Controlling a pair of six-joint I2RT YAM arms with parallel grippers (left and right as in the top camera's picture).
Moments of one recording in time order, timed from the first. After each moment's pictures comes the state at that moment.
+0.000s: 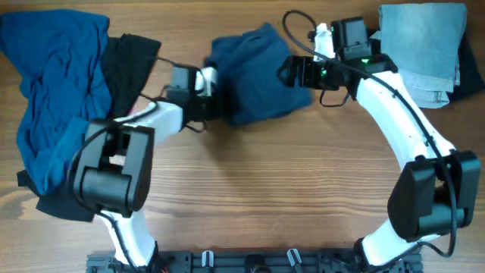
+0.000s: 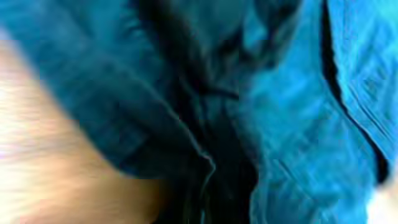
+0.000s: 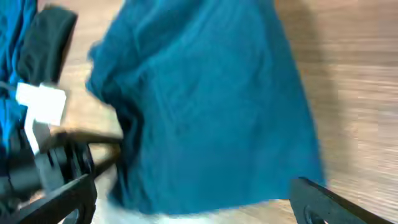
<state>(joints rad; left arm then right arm) -0.25 2.00 1.06 -0.05 0.54 -0.43 0.17 1.79 1.41 -0.62 -0.39 0.24</state>
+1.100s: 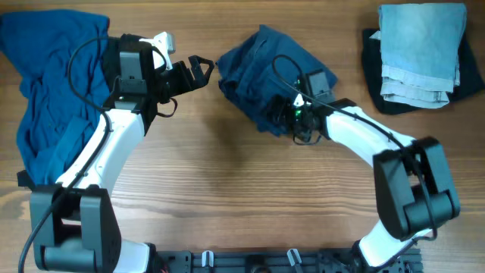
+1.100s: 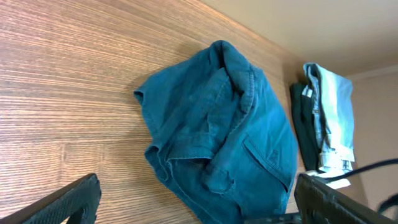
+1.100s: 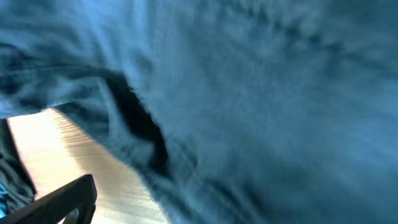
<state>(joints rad) -0.10 1.62 1.06 -0.11 0.47 -0.49 0.32 1.83 1.01 -0.30 -0.36 0.77</state>
